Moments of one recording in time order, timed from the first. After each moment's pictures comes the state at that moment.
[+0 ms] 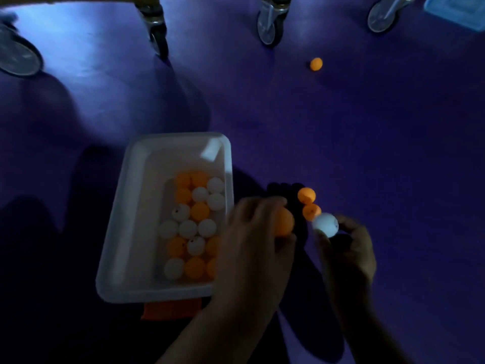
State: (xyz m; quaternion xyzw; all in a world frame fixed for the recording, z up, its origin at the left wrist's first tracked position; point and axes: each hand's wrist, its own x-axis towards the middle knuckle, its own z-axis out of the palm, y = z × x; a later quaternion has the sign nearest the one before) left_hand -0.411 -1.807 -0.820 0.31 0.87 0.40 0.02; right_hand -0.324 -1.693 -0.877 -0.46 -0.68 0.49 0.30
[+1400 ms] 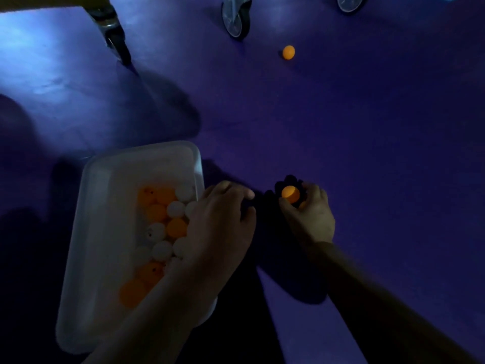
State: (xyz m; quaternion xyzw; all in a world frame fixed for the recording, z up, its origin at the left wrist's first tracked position) left_hand -0.469 -1.771 -0.851 0.34 0.89 0.29 0.05; right_hand -0.388 -1.627 -0.938 -0.49 -0.80 0.32 0.14
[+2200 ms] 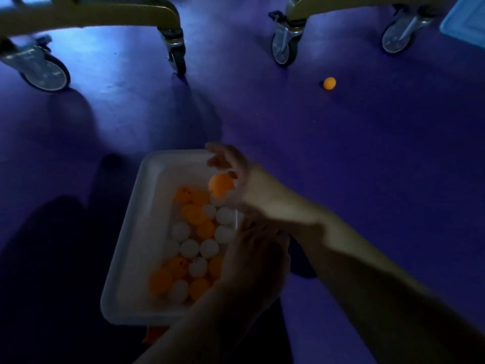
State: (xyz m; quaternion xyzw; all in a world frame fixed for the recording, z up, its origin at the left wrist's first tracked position) left_hand -0.443 -1.790 -0.842 0.45 0.88 0.14 0.05; right_hand -0.495 -1.703 -0.803 -0.03 -0.86 0.52 -0.03
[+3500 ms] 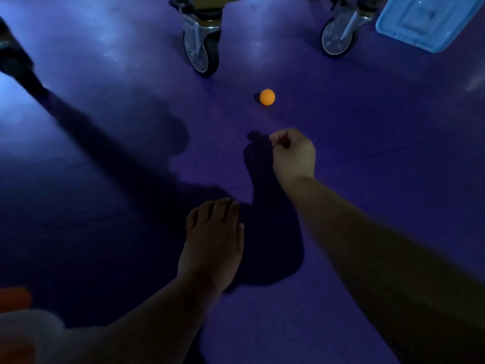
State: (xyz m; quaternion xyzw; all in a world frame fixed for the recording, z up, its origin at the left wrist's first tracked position) left_hand -0.610 -1.580 -0.985 0.42 0.90 0.11 0.01; right_hand -0.610 -1.392 -0.947 -0.42 -0.75 0.43 0.28
